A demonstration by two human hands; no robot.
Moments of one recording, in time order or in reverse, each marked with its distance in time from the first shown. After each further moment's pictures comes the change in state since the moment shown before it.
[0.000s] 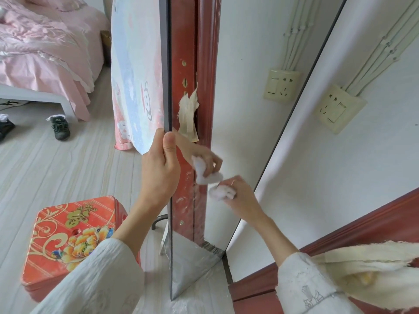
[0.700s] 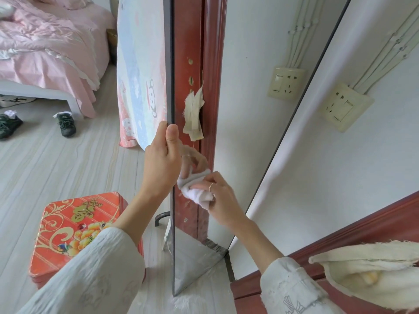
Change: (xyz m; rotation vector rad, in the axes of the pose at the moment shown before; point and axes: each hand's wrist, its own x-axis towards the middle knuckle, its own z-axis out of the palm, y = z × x) left_hand 0.007 -0.009 -0.003 -0.002 -0.031 -0.049; right_hand -0.019 -0.044 0.026 0.026 -0.046 -0.322
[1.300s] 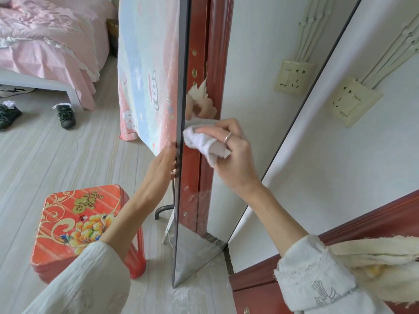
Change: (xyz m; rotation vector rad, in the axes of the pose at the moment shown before) left_hand -0.026 -0.035 -0.020 -0.384 -0.437 -0.391; right_hand 0.036 -0.070 -0.050 0.129 0.379 -0.219
